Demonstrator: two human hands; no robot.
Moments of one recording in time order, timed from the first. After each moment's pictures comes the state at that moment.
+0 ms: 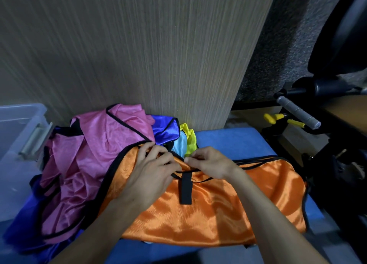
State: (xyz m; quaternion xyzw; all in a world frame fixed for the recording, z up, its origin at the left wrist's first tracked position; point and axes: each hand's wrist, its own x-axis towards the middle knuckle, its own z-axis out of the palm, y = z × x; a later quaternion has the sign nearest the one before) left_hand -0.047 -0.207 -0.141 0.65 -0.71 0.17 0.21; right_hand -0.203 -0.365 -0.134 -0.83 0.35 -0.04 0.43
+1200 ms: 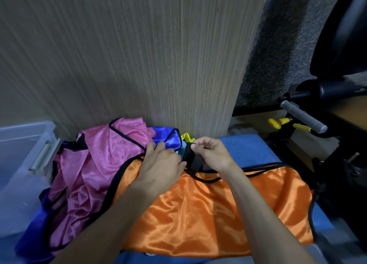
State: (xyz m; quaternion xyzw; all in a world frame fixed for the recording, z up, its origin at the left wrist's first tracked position) left_hand -0.061 -0.253 -0.102 0.79 -0.61 0.11 0.00; right_hand -0.184 -0.381 -0.123 -0.68 0.36 -0.28 0.57
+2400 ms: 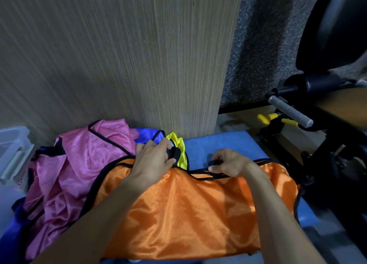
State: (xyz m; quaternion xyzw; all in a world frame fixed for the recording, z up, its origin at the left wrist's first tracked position) left_hand -0.048 -0.291 -0.129 0.79 -0.58 0.02 0.20; right_hand -0.266 -0.434 -0.132 -0.83 0.44 0.02 0.35
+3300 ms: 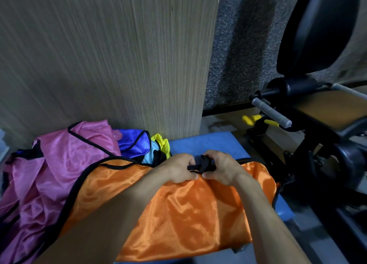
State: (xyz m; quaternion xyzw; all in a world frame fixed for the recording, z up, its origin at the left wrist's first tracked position) left_hand -0.122 -0.353 -0.140 0.73 -0.63 -0.26 0.11; right_hand -0.297 -0.421 -0.131 -0.86 0.41 -0.08 0.29
